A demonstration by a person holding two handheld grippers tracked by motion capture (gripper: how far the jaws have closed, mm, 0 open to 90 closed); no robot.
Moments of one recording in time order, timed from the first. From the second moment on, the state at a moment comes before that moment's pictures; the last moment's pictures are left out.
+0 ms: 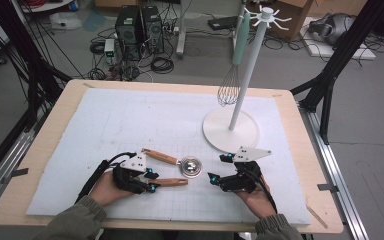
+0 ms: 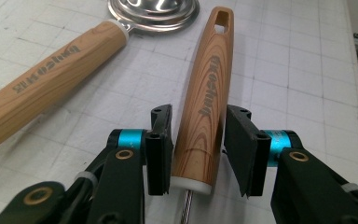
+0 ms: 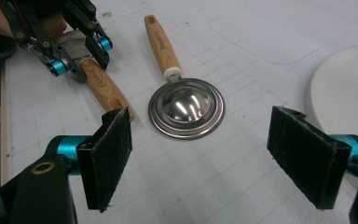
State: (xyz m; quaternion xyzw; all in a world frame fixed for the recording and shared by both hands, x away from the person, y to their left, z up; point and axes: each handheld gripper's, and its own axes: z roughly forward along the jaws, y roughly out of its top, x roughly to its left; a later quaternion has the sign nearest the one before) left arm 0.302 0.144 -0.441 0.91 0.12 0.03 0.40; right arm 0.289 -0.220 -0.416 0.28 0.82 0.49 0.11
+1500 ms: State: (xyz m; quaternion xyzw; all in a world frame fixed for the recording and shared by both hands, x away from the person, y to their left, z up) left arm 0.300 0.135 -0.437 0.92 0.12 0.05 0.37; right arm 0.289 -0.185 -0.427 0.24 0.85 0.46 0.07
